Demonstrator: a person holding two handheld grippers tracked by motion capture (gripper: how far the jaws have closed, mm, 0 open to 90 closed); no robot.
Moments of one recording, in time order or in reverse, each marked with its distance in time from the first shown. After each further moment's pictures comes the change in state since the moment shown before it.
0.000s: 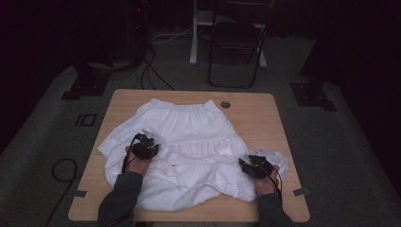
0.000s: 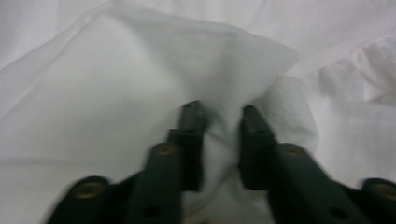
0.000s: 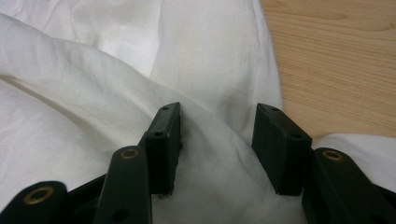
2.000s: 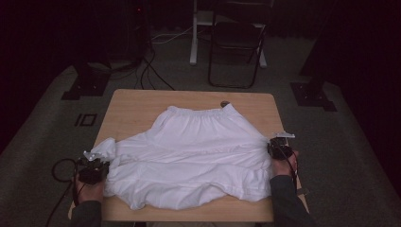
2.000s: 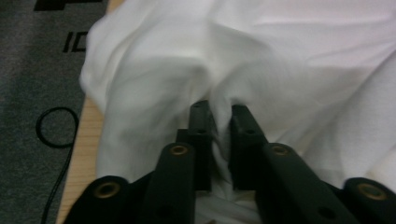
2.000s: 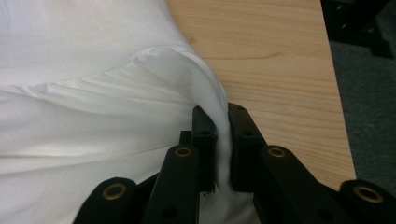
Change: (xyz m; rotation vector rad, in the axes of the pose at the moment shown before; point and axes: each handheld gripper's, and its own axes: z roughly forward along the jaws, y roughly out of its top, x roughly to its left) left arm 0.089 -0.101 -0.080 -0.061 0.193 -0.285; right arm -0.086 0.034 0.009 0.106 -0.304 0.093
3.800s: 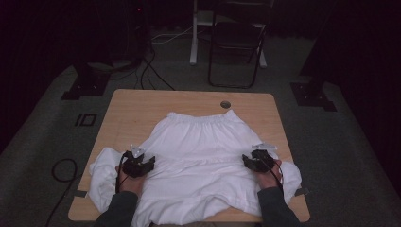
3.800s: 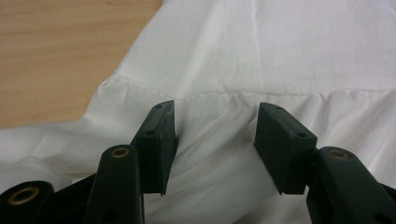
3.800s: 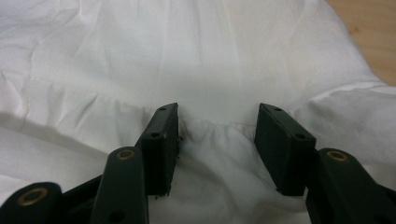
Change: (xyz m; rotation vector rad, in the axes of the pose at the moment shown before) left arm -0.120 0.005 0.030 -0.059 -0.202 0.165; right arm 0.067 -0.031 -0.024 -0.049 0.230 -0.108
